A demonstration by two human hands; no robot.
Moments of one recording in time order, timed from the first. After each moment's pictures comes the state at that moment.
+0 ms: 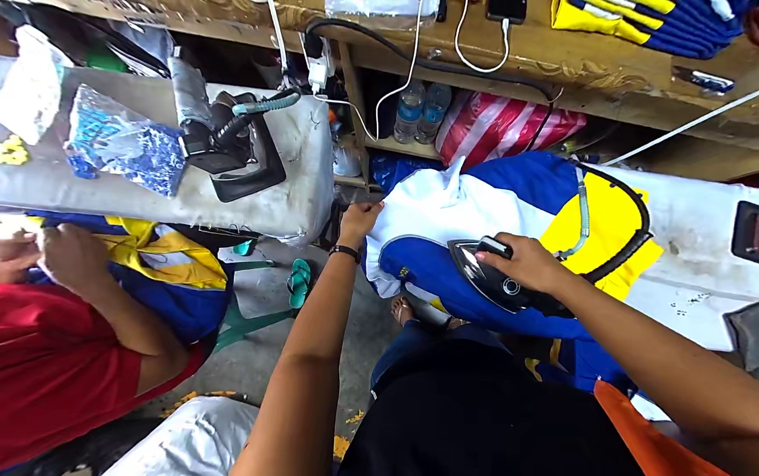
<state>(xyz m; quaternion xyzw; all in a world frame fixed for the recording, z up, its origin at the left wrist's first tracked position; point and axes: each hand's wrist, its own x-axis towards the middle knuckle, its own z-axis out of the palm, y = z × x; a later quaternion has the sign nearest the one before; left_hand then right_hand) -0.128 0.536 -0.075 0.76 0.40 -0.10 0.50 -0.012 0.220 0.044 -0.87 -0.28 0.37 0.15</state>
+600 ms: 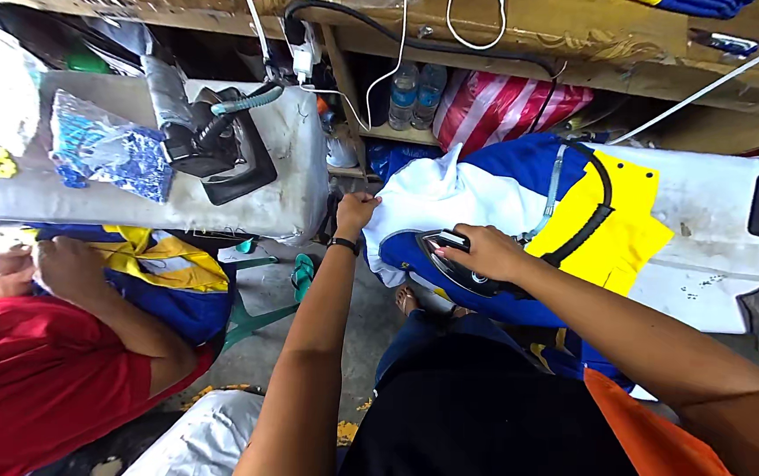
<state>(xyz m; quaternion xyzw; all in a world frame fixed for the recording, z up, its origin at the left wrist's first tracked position) -0.116 0.541 -0.074 0.77 0.40 -0.11 0.49 -0.034 0.277 0.046 -0.85 -0.36 0.37 0.12</state>
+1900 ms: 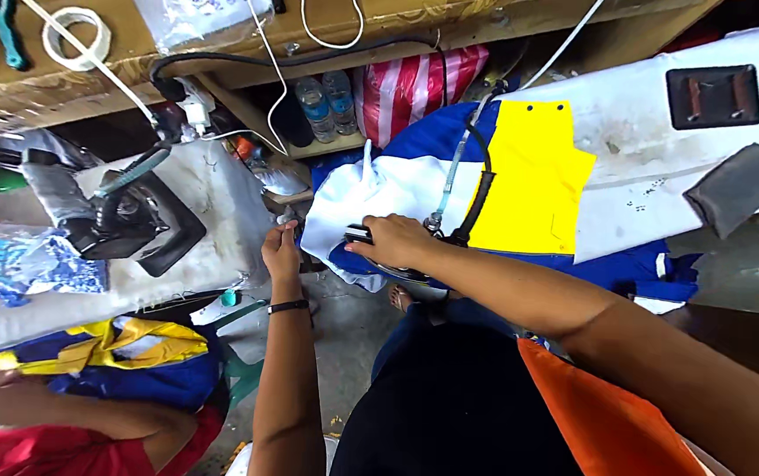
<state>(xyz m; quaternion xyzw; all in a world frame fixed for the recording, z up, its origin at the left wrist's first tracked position) -0.153 0.502 -0.039 0.74 0.39 0.12 0.54 -0.047 0.294 0.059 -0.85 -0.32 0.38 0.17</state>
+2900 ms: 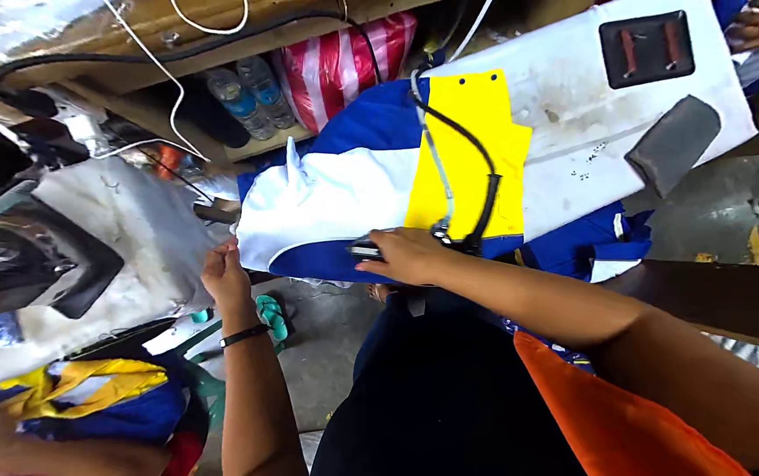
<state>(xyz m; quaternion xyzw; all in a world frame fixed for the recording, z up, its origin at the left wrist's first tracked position) -0.162 0.472 -0.045 0.78 0.35 0.11 0.50 -0.046 0.170 0.055 -0.85 -0.30 0.37 0.20</state>
